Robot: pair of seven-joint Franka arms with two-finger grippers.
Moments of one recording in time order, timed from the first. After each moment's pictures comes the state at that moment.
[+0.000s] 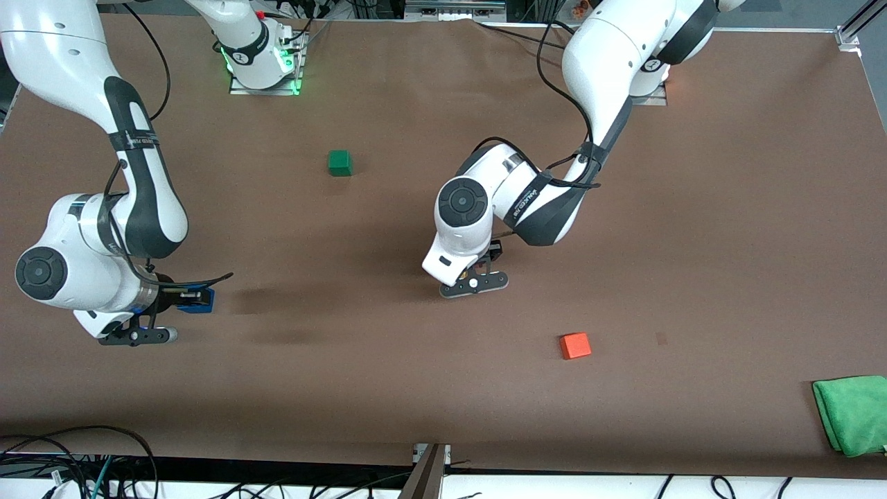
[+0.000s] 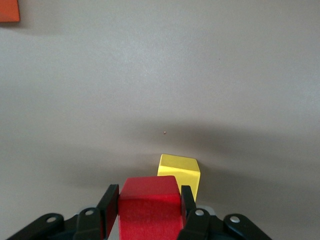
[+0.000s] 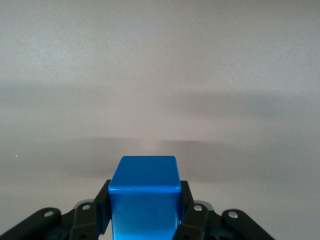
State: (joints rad) left arm -0.56 0.93 -0.17 -0.99 0.13 1.85 -0.91; right arm -0.04 0.65 0.04 -1.48 -0.03 2.05 -0.03
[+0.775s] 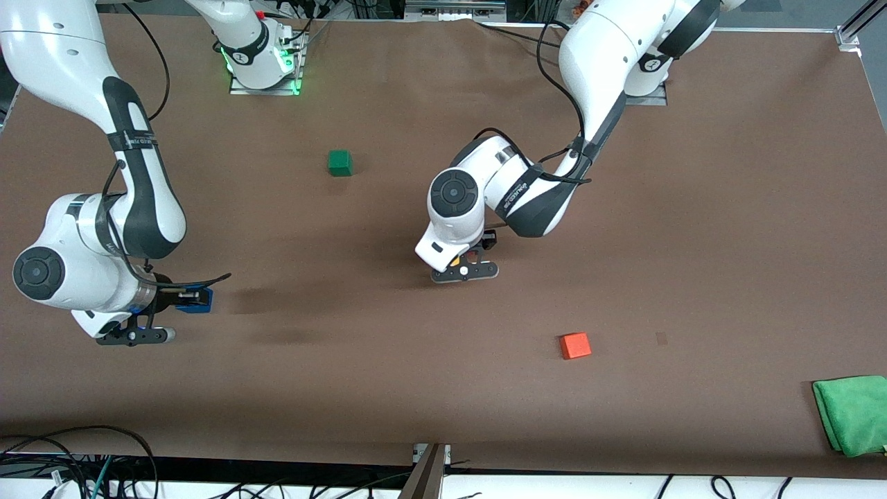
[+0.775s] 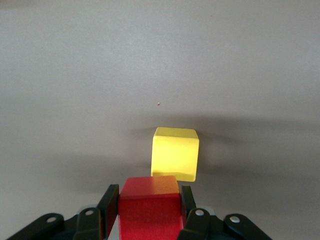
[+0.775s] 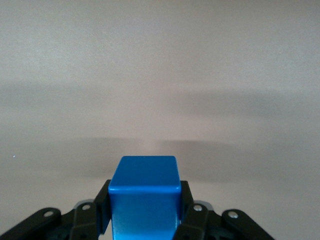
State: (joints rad) left arm -0.57 0.88 -0.20 -1.13 0.13 1.90 -0.87; right arm -0.04 0.65 0.04 -1.48 -0.03 2.05 -0.03
